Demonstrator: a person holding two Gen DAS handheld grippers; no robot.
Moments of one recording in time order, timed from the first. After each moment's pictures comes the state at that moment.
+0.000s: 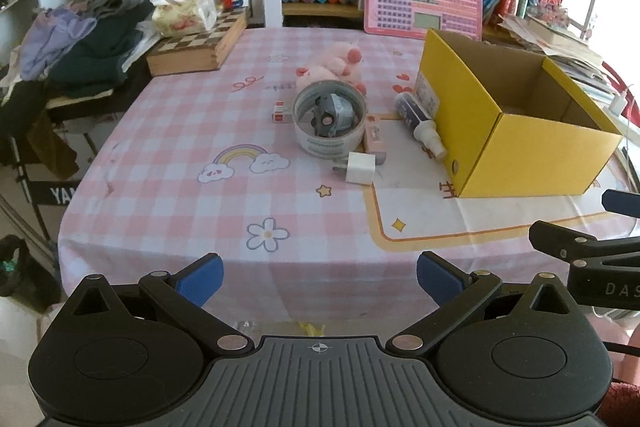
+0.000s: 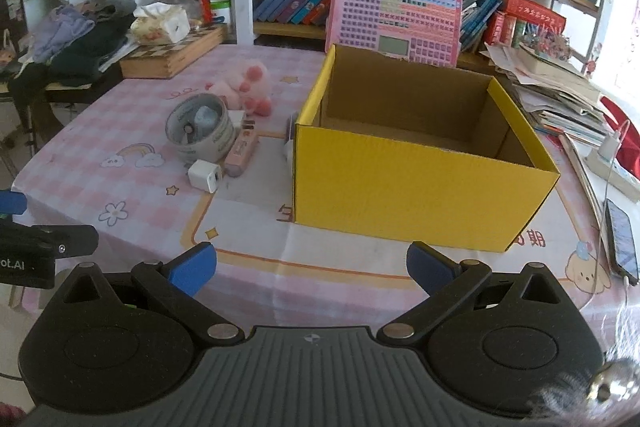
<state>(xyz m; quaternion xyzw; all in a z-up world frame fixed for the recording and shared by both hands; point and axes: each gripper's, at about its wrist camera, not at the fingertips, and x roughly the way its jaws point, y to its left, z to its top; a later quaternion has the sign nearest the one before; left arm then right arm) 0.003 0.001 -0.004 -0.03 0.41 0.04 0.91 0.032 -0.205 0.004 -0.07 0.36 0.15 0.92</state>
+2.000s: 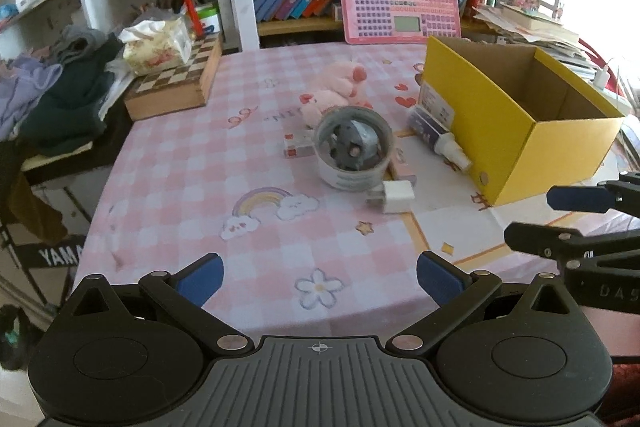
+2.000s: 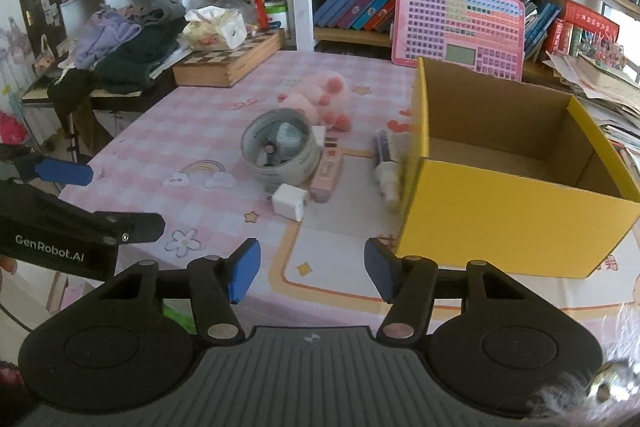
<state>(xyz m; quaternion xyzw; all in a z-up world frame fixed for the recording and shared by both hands) 0.044 0.069 -0.004 0.03 0.40 -0.03 0.92 0.046 -0.123 0.000 -0.05 0.36 0.21 0.91</state>
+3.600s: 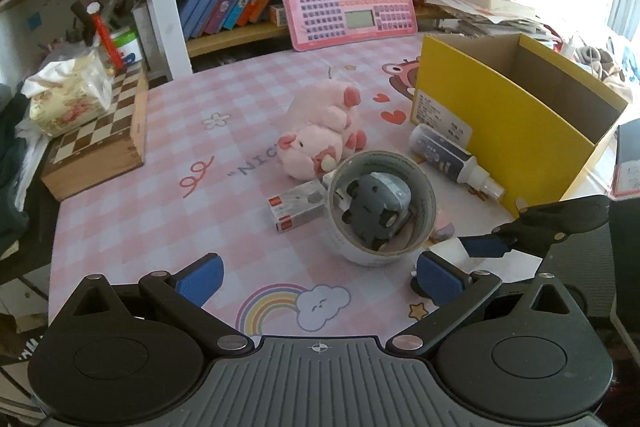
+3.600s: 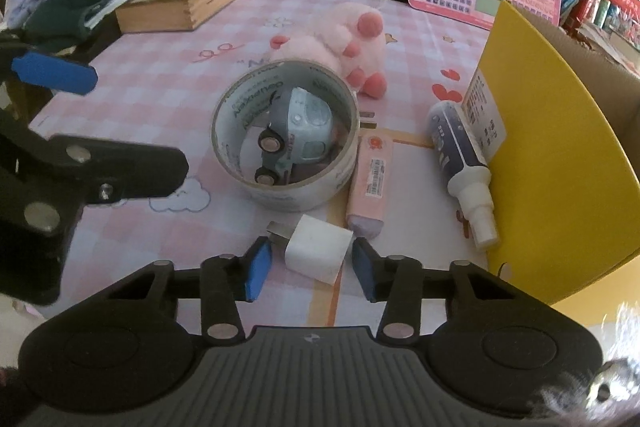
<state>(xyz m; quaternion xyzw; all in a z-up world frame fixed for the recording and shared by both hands) 0.162 0.103 -0.028 0.08 0.40 -0.16 0.90 0.161 -0.034 -0.073 -0.08 0.42 0.15 0.89</state>
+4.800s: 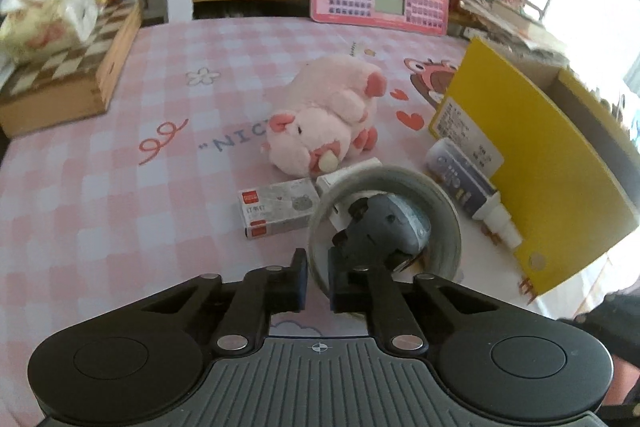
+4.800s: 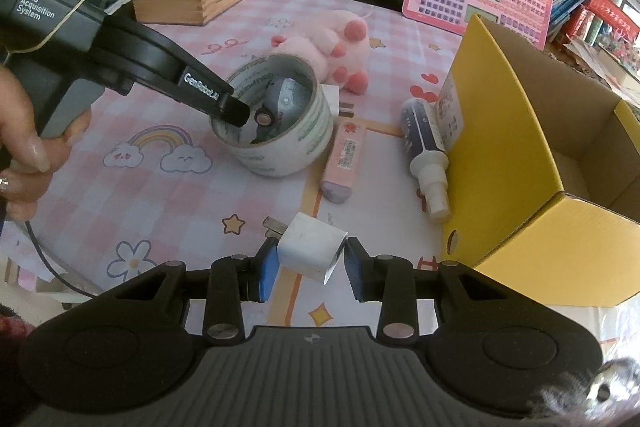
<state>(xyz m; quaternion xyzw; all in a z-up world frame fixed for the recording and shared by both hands) 0.215 0.103 -0.064 -0.06 0.44 -0.15 0.88 0.123 -0.056 -0.053 -0.11 0.42 0.16 0.89</state>
